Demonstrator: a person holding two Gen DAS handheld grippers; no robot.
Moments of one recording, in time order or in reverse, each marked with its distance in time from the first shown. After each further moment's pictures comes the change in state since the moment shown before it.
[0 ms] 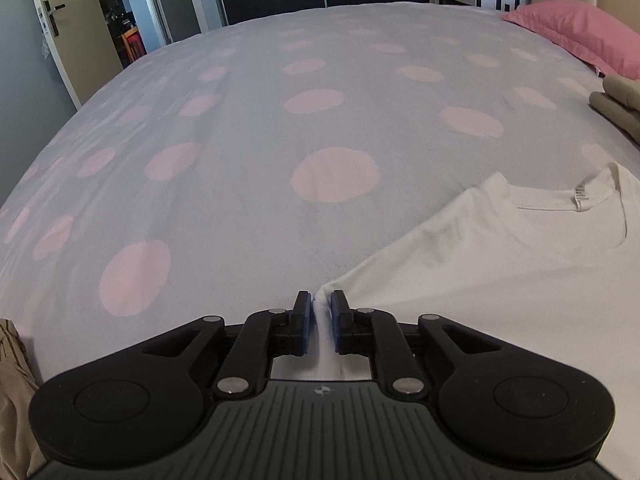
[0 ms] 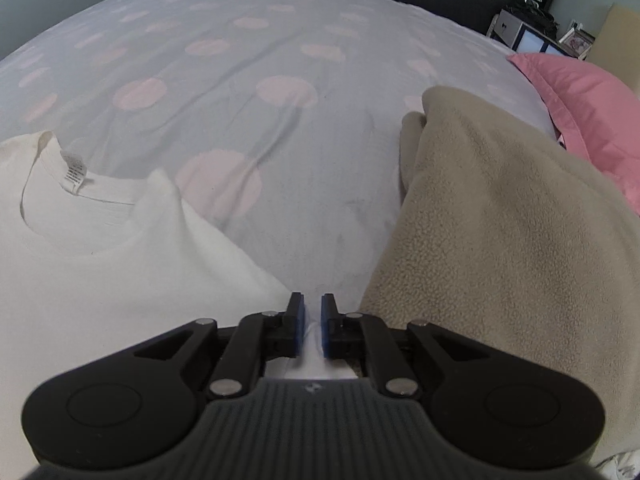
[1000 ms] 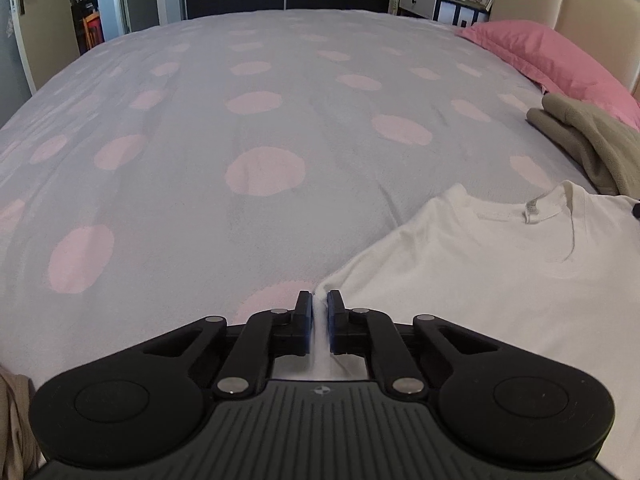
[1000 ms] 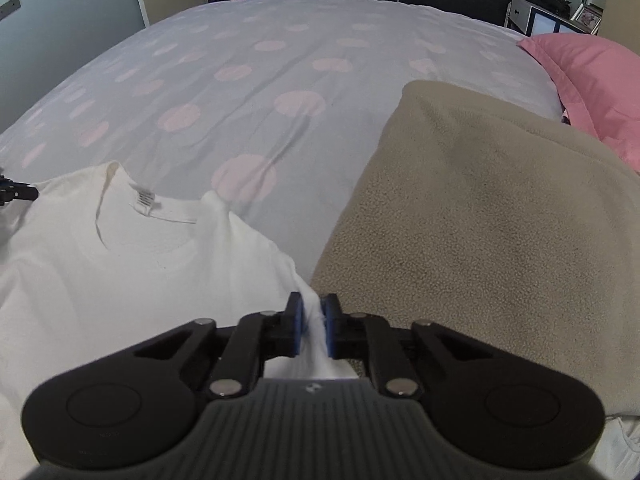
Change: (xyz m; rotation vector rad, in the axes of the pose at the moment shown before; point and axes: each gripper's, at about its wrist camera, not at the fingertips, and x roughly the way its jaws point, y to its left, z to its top) left arm -0.026 -0.010 -0.005 -0.042 -0.014 -0.199; right arm -0.056 -0.042 -0.028 0.076 -0.013 0.177
